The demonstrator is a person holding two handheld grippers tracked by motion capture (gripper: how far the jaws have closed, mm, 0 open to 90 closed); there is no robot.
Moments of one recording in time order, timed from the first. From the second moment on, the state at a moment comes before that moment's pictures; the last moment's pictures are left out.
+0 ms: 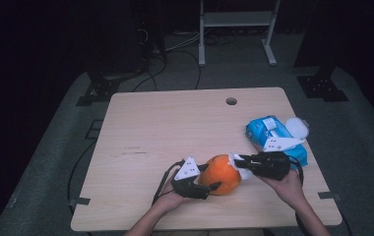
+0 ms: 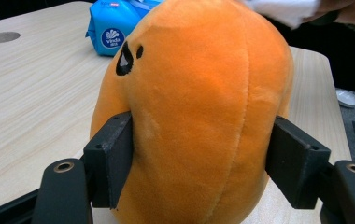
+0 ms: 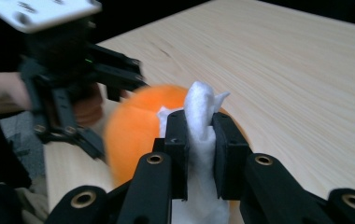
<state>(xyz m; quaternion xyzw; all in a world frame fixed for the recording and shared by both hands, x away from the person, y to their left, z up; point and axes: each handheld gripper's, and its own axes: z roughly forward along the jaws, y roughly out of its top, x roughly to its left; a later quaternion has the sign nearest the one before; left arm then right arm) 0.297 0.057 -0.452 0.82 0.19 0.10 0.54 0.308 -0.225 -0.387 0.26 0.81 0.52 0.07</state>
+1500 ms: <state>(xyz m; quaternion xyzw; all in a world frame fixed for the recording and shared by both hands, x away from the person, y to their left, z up) 0.303 0.050 -0.455 0.81 0.19 0.09 0.54 0.303 -0.213 -0.387 0.24 0.83 0.49 0.14</state>
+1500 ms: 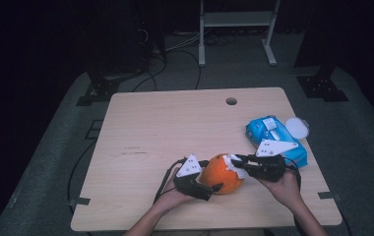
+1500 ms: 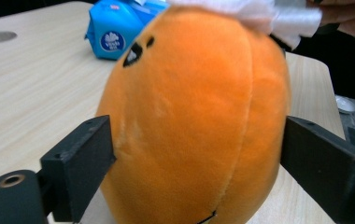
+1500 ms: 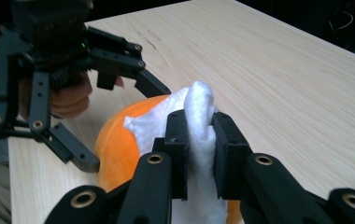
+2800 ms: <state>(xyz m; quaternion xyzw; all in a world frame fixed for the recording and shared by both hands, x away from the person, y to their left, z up) 0.303 0.061 -0.429 0.84 0.17 0.10 0.50 0.310 -0.209 -0.398 0.26 0.82 0.50 0.11</state>
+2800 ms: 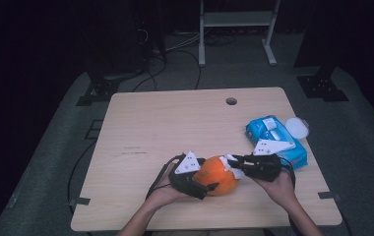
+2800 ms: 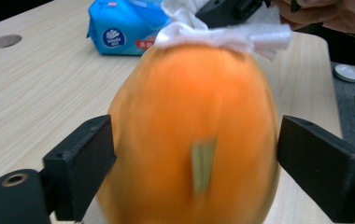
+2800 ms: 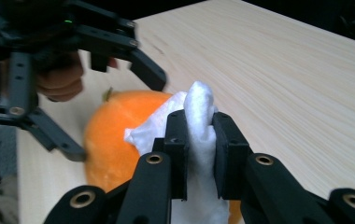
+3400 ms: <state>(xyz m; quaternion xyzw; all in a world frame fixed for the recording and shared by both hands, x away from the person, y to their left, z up) 0.308 0.066 -0.439 0.84 0.18 0.09 0.51 0.314 -0.220 -0.402 0.27 0.82 0.49 0.13</state>
